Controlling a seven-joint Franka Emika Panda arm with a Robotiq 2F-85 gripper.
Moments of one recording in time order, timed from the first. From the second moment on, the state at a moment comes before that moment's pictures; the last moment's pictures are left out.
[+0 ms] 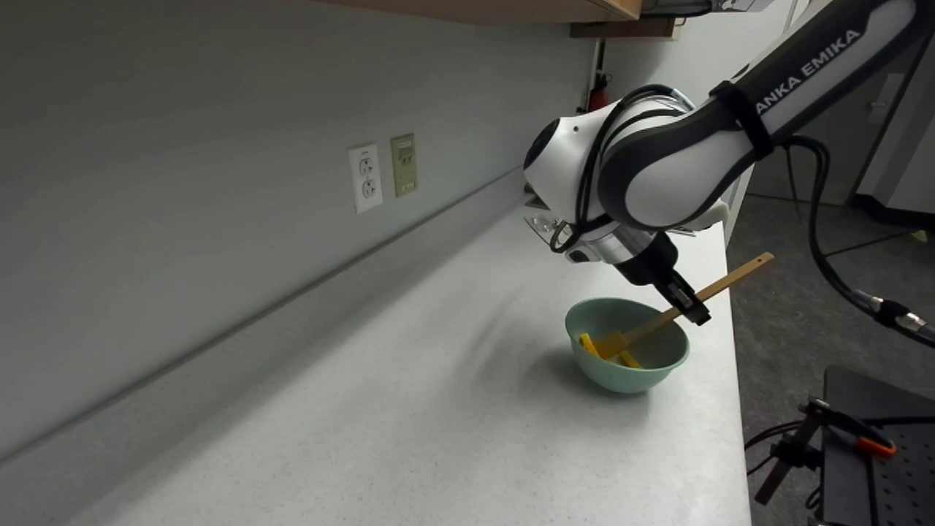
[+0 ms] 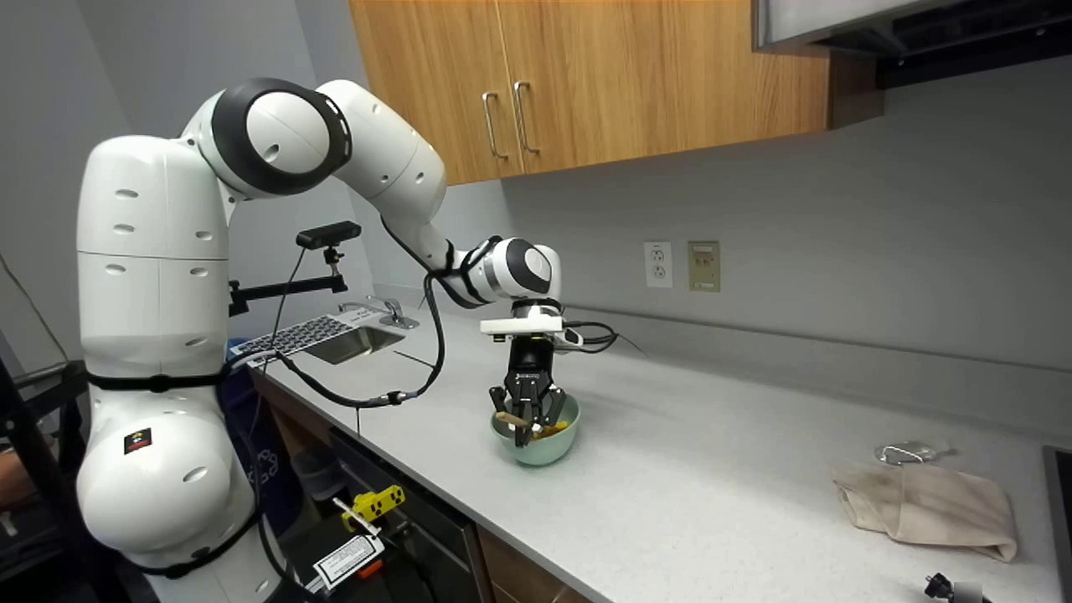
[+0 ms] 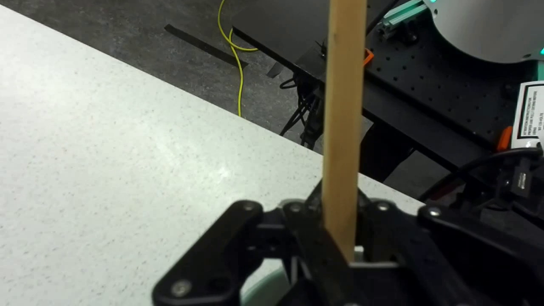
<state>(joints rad) 0.08 0.32 0.11 -2.07 -0.38 1.64 -0.33</state>
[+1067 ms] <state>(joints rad) 0.08 0.14 0.11 -2.13 -0.36 1.63 -0.33</state>
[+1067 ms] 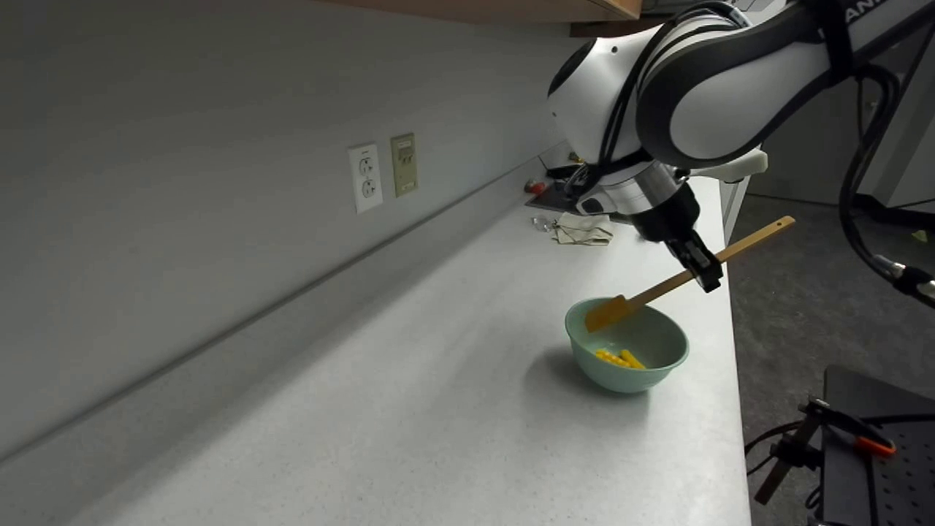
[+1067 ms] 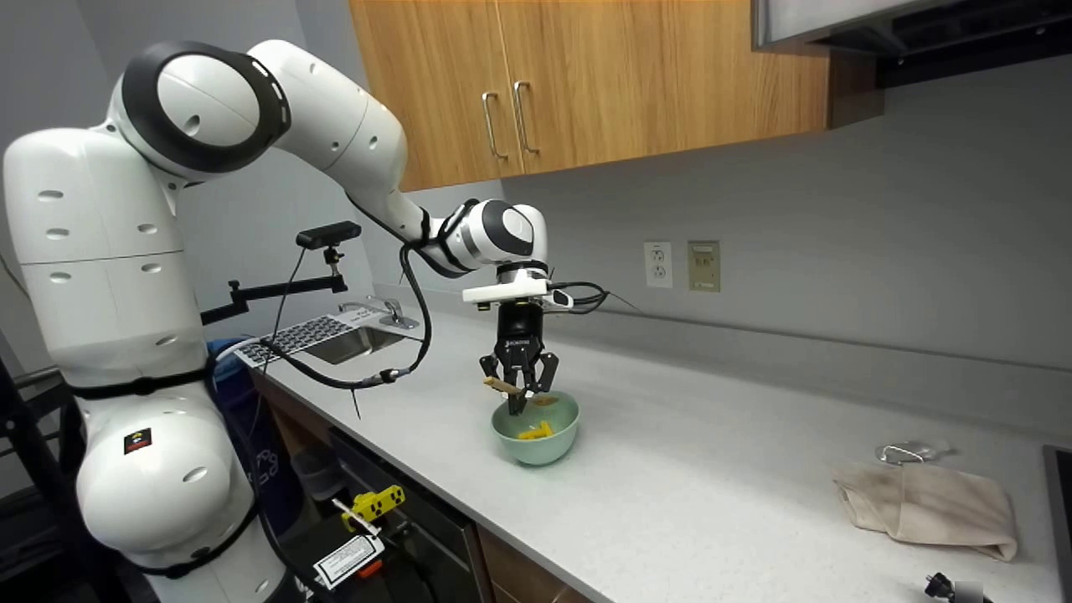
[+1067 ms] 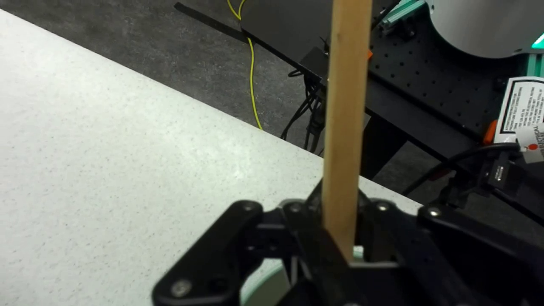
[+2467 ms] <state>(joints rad) 0.08 0.22 0.11 -2.16 -0.36 1.67 -0.33</state>
